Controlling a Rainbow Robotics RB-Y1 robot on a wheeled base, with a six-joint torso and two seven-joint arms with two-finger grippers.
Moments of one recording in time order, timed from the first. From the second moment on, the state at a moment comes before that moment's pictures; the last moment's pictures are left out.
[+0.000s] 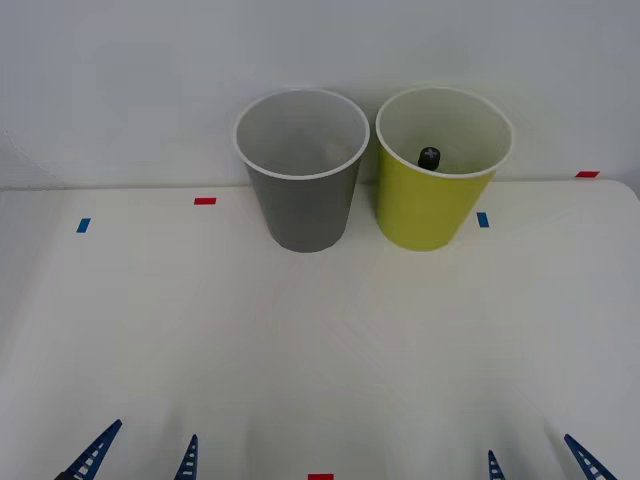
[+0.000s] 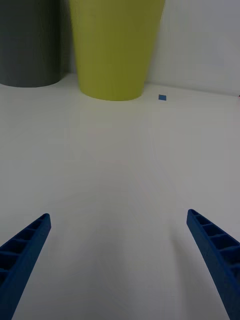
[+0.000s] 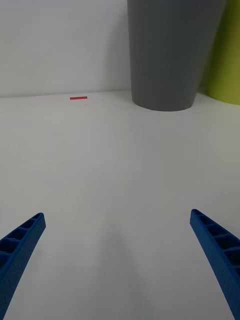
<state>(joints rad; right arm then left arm) 0.85 -0.41 0.27 -1.73 -0.13 -0.64 1.62 0.84 0.40 -0.32 -1.80 0.14 -0.59 -1.54</state>
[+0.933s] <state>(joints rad) 0.85 -0.41 0.27 -1.73 -0.13 -0.64 1.62 0.84 0.40 -0.32 -1.80 0.14 -0.59 -1.54</state>
